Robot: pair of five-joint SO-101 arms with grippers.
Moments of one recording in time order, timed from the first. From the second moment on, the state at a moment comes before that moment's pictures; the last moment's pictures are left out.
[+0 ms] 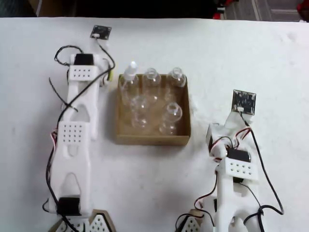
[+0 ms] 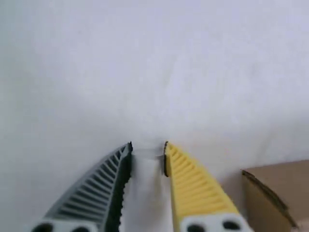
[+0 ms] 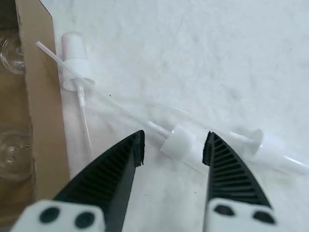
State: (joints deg) left arm -6.1 76.5 -81.8 83.2 -7.6; right arm 7.7 -42.7 72.4 27.3 0.9
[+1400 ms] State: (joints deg) left arm -1.3 11.4 -45.0 101.9 -0.9; right arm 7.7 -42.7 72.4 27.3 0.9
